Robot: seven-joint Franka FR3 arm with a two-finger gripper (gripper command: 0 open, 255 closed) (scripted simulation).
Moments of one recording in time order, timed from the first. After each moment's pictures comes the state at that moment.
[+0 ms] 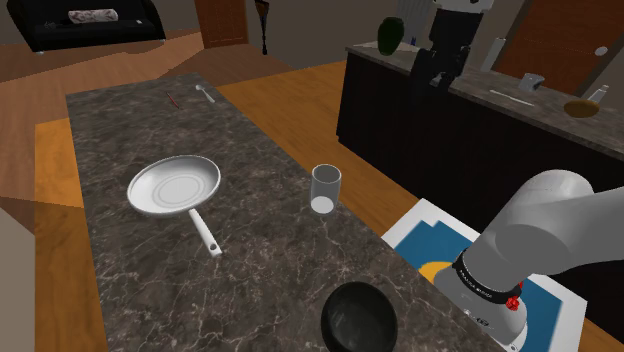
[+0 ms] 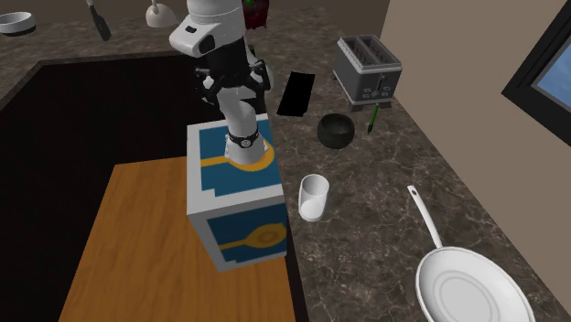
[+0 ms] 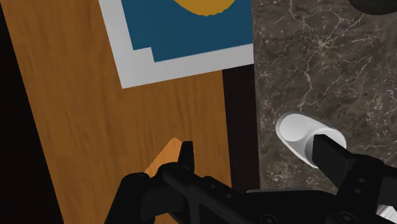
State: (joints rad) arm -0.02 -0.80 -0.04 -2.33 0.02 1.48 0.07
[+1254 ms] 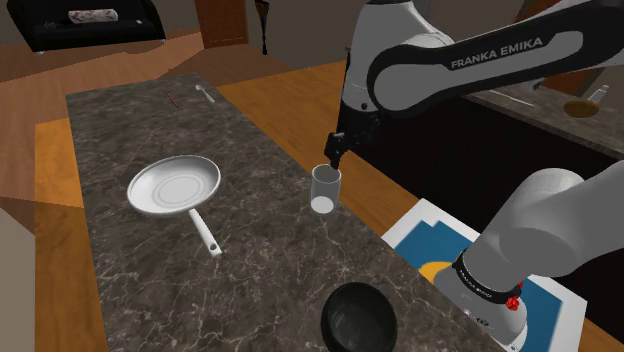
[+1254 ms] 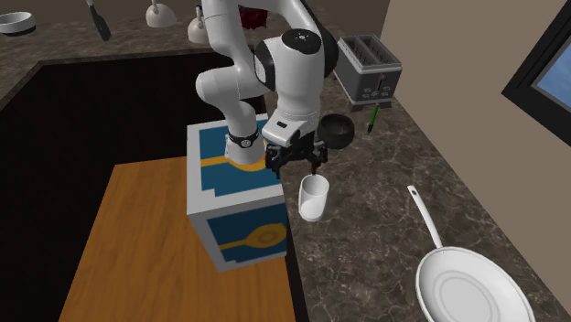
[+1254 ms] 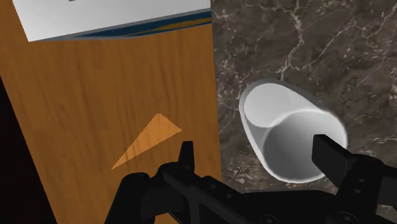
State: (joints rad) arm 0.05 -0.52 0.21 -2.59 0.09 2.12 0.29
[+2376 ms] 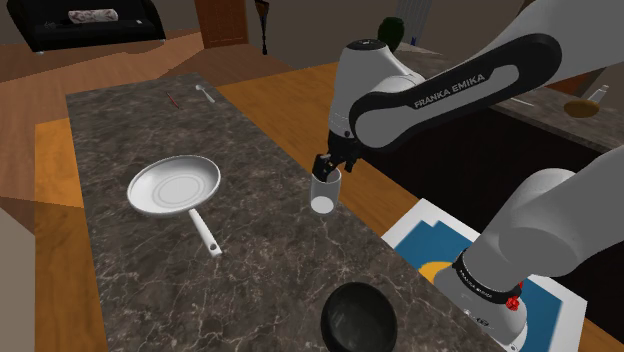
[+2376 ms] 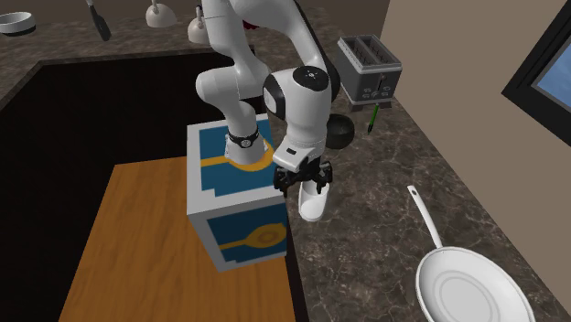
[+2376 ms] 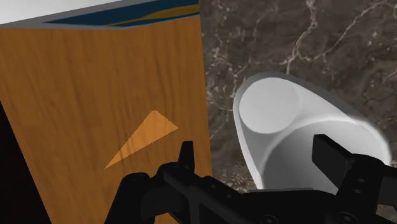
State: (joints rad) arm 0.04 -0.36 0.26 -2.64 0.07 2.34 0.34
